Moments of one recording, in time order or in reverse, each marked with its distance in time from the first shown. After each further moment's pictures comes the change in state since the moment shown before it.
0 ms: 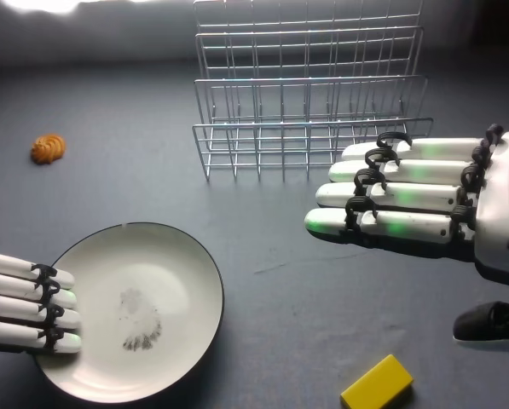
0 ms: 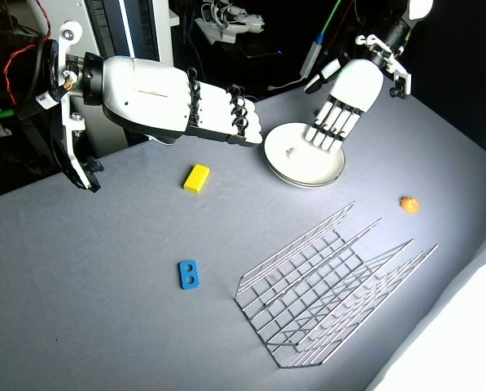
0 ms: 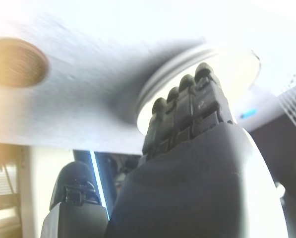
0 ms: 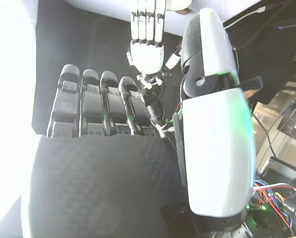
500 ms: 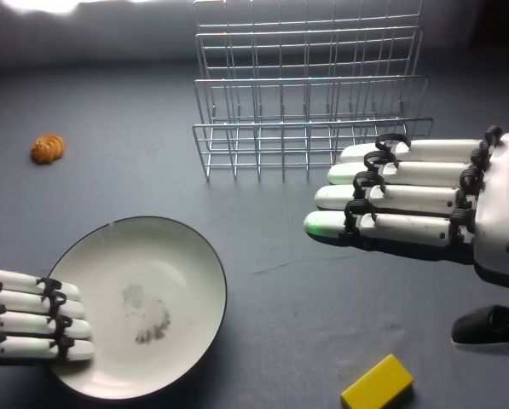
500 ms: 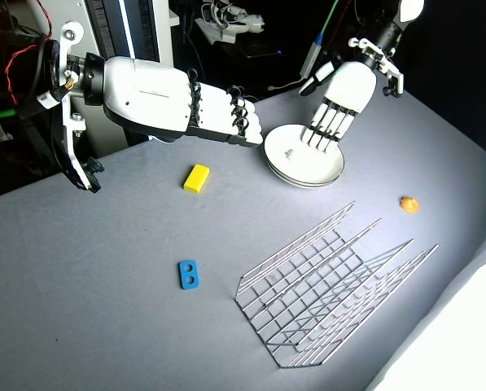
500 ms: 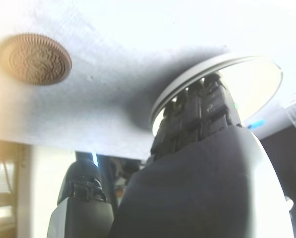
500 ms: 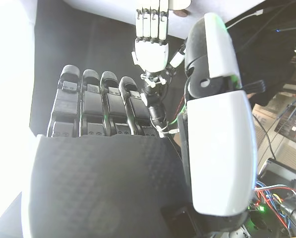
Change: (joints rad) left arm 0.058 0.007 -0.077 -0.062 0.075 0.000; right arm 0.000 -0.001 -0.002 0.000 -0.006 -0.016
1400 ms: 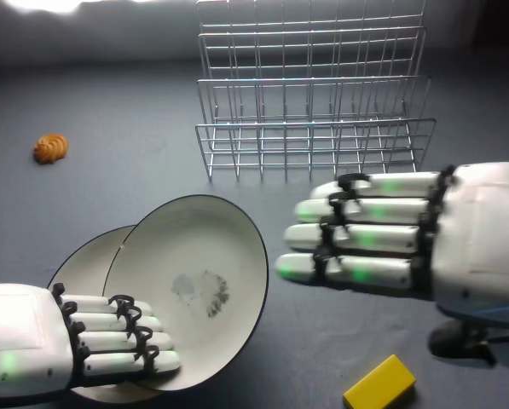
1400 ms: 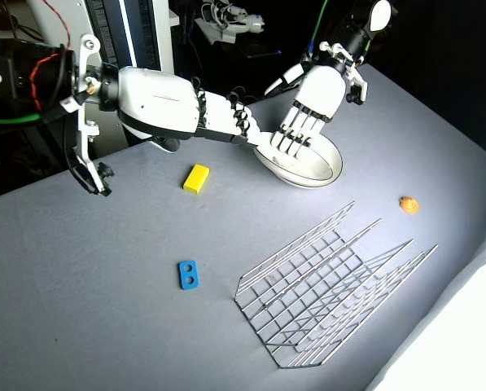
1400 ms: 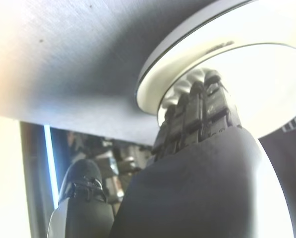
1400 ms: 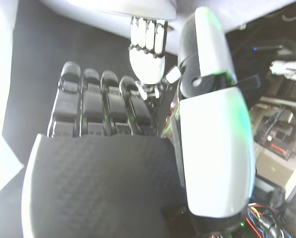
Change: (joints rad) left arm 0.010 -0.032 -0.165 -0.190 0.099 -0.001; right arm -0.008 -0.113 0.014 0.041 -0.016 -0.204
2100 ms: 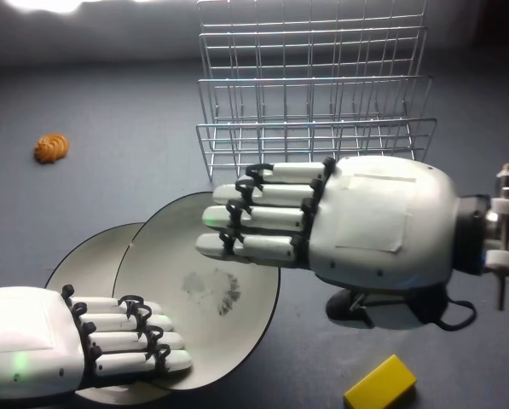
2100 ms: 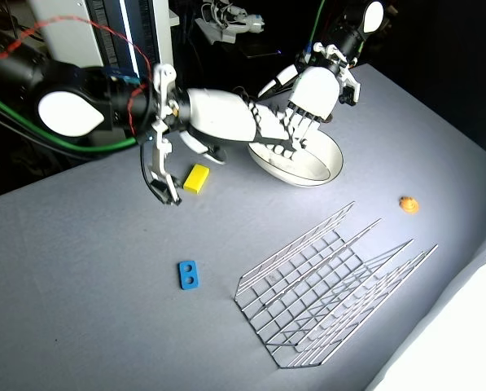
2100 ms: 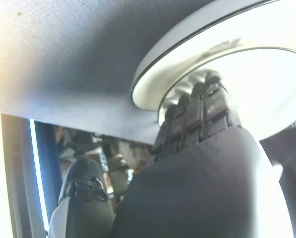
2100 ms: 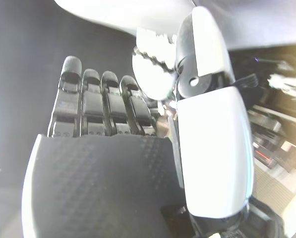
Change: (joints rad) left arm -0.004 -0.012 -0.024 -0.049 0.022 0.001; right arm 0.042 -0.300 0.168 0.158 -0.055 -0.224
